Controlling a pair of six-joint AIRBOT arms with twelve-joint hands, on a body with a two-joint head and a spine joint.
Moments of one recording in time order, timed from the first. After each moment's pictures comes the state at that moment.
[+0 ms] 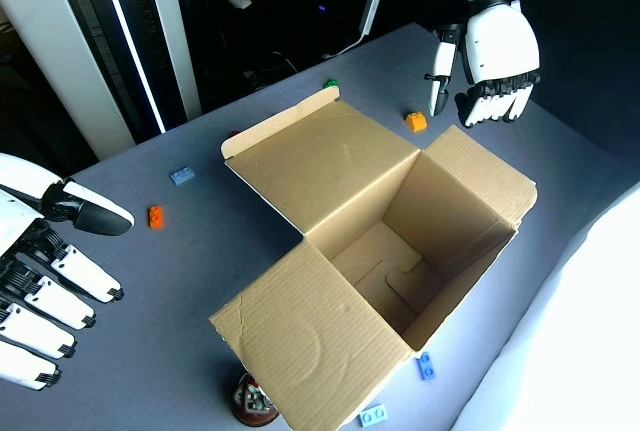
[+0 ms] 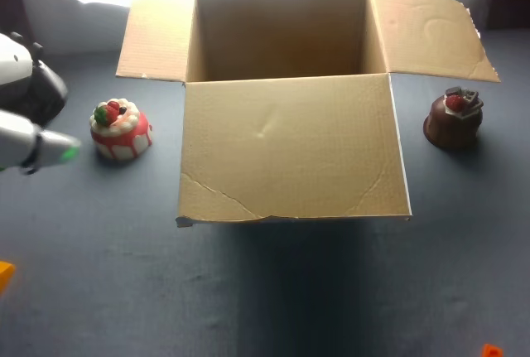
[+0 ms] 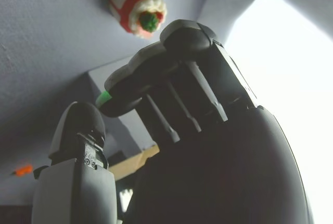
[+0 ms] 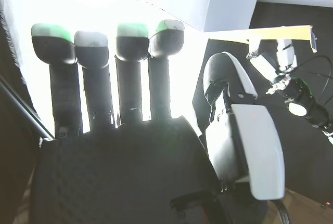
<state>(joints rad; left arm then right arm) 0.28 -0.71 1.10 2.24 -0.10 -1.16 -0.63 -0.53 0.78 0.22 0.74 -1.04</state>
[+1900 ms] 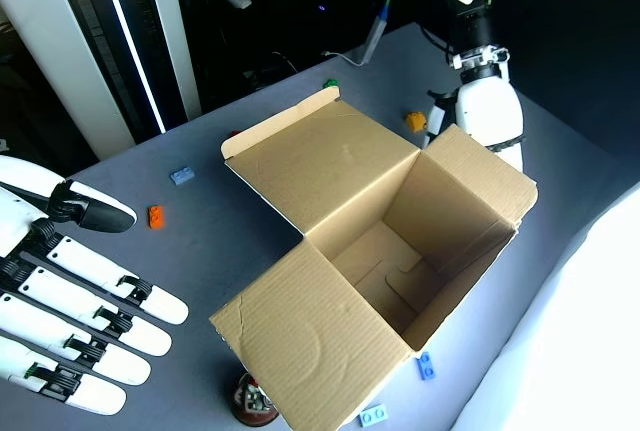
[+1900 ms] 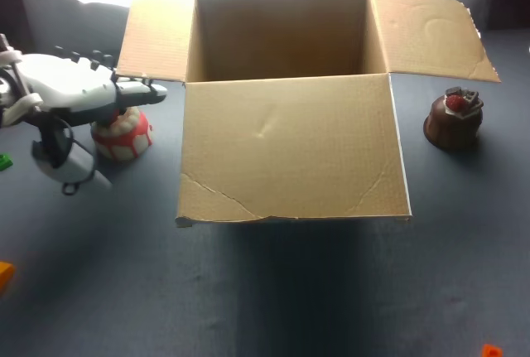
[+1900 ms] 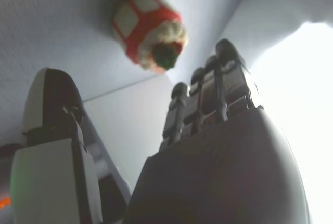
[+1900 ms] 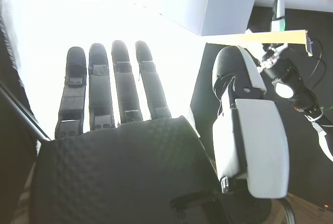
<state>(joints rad) 0.41 -1.03 1.34 2.15 -0.01 -1.16 -0.63 -0.53 0.78 0.22 0.73 -1.04</state>
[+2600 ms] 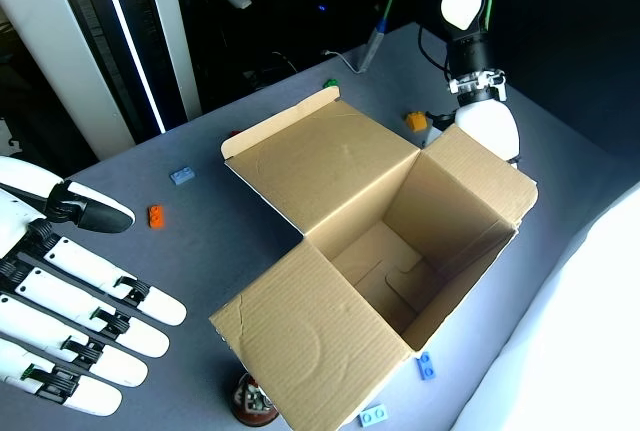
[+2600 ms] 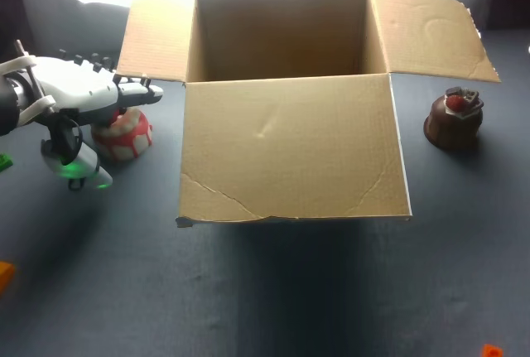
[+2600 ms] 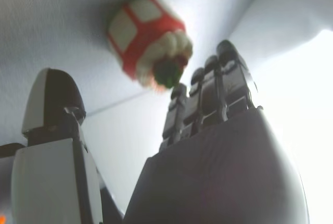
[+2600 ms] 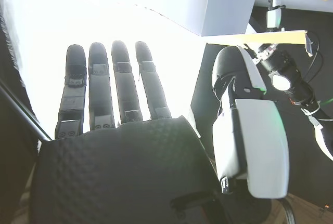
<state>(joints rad) 0.44 -1.11 1.46 2.15 0.01 -1.16 -0.63 -0.53 0.78 0.21 0.74 -1.04</state>
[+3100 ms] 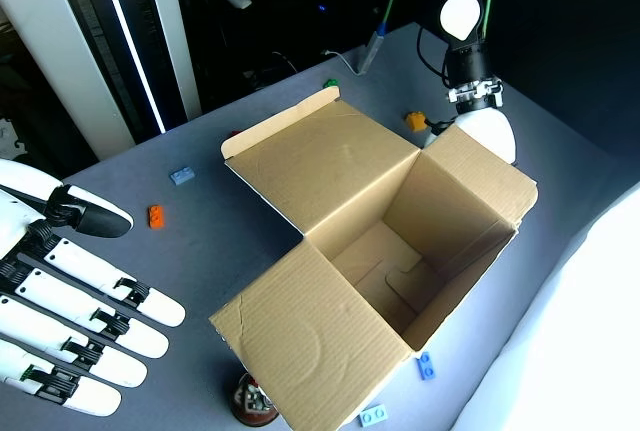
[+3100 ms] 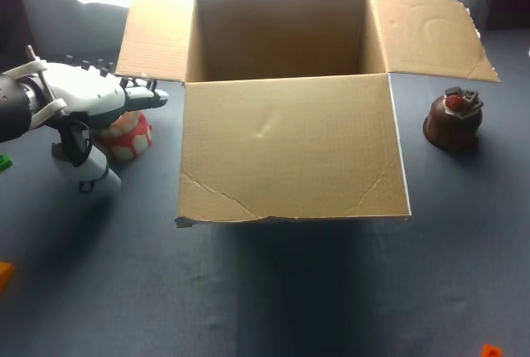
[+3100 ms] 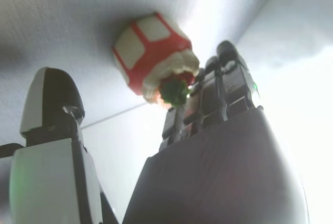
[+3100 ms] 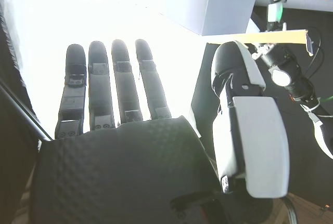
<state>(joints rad) 0.45 -1.15 1.49 2.13 0.02 -1.16 -0.63 -0.53 0.78 0.22 0.73 -1.04</state>
